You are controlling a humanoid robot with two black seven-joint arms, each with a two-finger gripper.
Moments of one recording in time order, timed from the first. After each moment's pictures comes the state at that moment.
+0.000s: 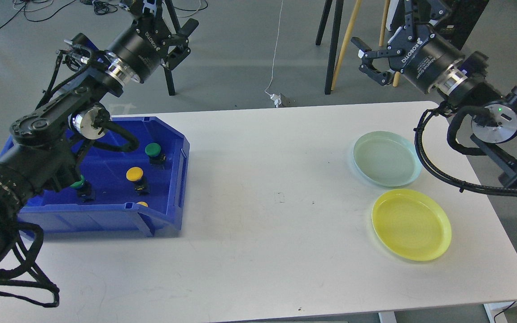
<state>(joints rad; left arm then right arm) -1.00 0.26 -0.63 -0.58 0.42 -0.49 -0.49 0.94 -0.52 0.59 0.97 0.09 0.48 0.16</state>
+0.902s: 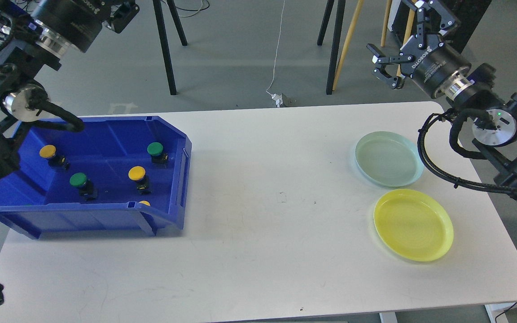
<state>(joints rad) -1.00 0.63 -0.63 -0.98 0.71 -0.49 -0.49 0.93 -0.47 0.60 0.79 0.09 0.47 0.17</state>
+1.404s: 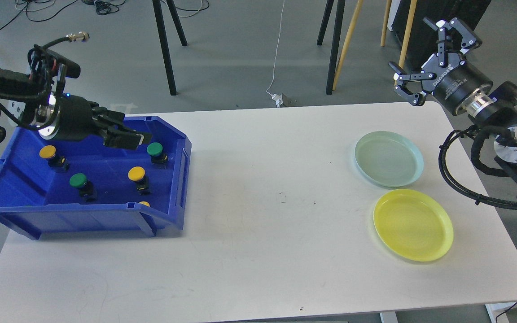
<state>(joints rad) -1.29 0.81 0.14 -1.08 1.66 -0.39 -0.49 0.84 -0.55 0.61 0.83 0.10 0.47 0.17</state>
